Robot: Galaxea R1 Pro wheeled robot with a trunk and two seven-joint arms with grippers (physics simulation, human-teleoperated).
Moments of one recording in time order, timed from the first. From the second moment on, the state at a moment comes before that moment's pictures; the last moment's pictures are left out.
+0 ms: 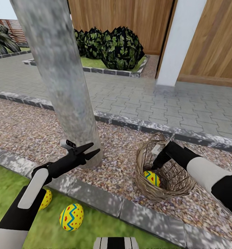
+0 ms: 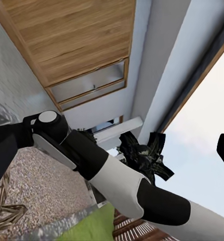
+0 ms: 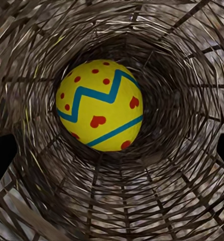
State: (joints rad) left arm -0.53 0.17 -0.09 -1.46 1.27 0.93 -0.67; right arm -1.22 -0.20 0.81 -0.37 0.12 0.56 0.75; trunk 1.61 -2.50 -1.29
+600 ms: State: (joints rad) left arm -0.53 0.17 -0.09 -1.46 1.27 0.93 -0.67; right arm -1.23 -0.20 0.81 -0.37 0.12 0.56 0.75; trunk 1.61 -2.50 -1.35
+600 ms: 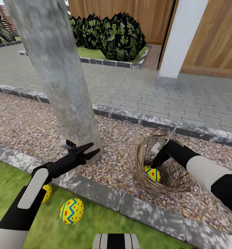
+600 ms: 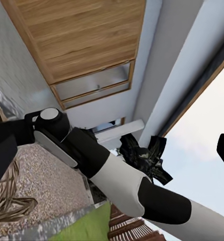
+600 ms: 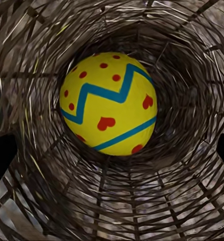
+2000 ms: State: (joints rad) left arm -0.53 0.17 -0.09 -1.46 1.27 0.93 -0.67; right arm -1.25 -0.19 0.81 -0.37 0.12 0.56 0.60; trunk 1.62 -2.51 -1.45
